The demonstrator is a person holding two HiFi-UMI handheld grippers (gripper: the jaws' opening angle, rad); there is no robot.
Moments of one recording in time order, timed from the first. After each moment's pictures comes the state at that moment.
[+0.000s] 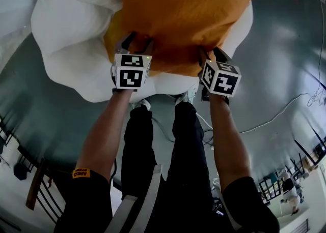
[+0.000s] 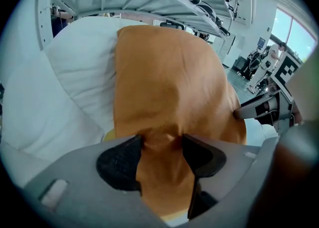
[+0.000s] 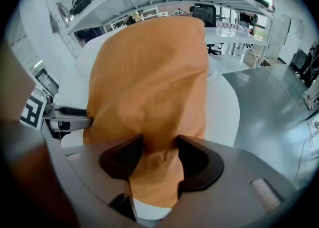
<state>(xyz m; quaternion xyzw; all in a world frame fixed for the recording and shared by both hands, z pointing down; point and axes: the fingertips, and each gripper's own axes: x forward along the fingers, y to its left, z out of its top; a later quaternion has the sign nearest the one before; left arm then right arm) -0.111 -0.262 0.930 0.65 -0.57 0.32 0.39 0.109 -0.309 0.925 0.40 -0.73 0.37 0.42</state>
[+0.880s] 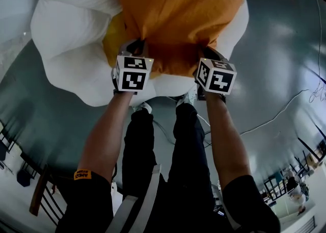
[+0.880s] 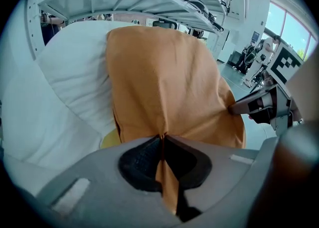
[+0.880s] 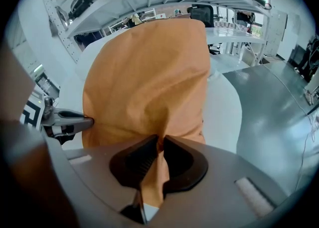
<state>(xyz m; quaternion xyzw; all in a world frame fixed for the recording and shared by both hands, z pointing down) -0.100 -0.260 0.930 0.66 -0.55 0.34 0.38 0.095 -0.306 0.923 0.41 -0.73 0.38 0.40</state>
